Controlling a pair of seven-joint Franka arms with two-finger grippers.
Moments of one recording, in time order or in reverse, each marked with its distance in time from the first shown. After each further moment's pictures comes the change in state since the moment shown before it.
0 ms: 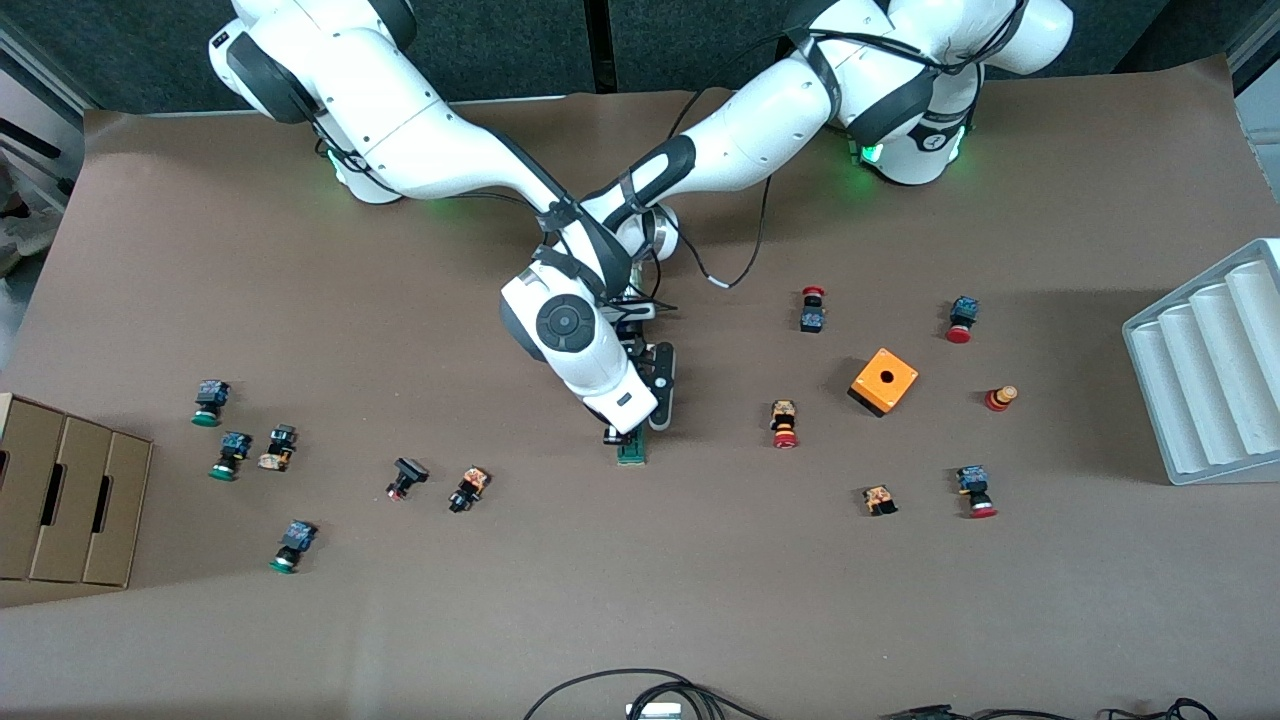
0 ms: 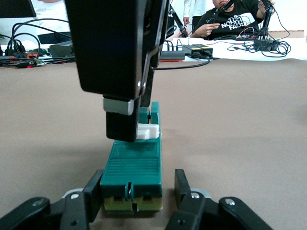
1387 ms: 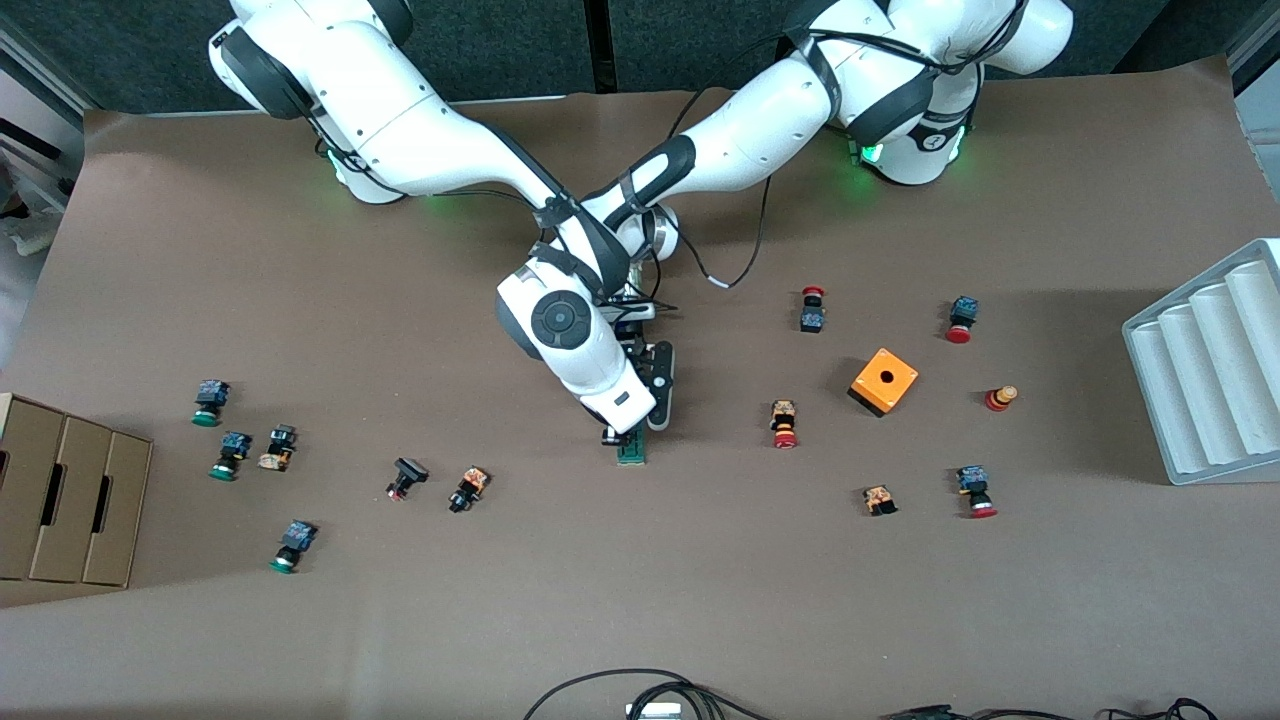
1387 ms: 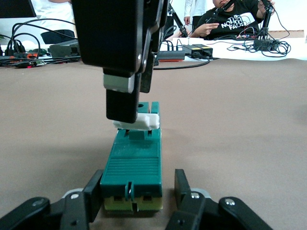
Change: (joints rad) left arm 0.000 0.000 0.000 0.000 0.000 0.000 0.001; right arm -0.004 -0.018 0.000 0.000 0.000 -0.007 -0.003
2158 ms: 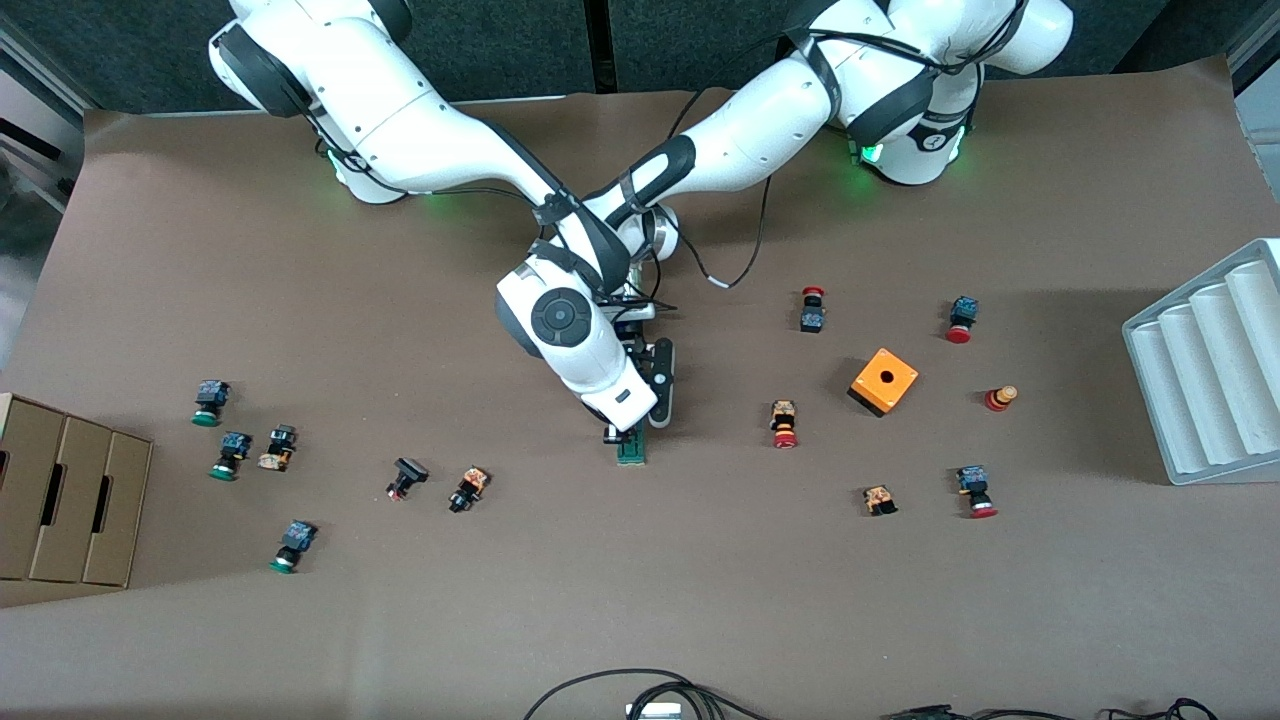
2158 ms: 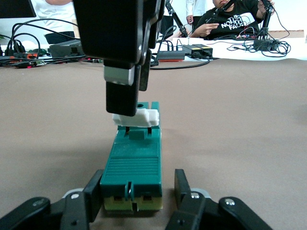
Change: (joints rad) left arm 0.000 0.000 0.000 0.000 0.000 0.000 0.000; right arm 0.000 -0.008 0.001 0.000 0.000 -0.006 -0.019
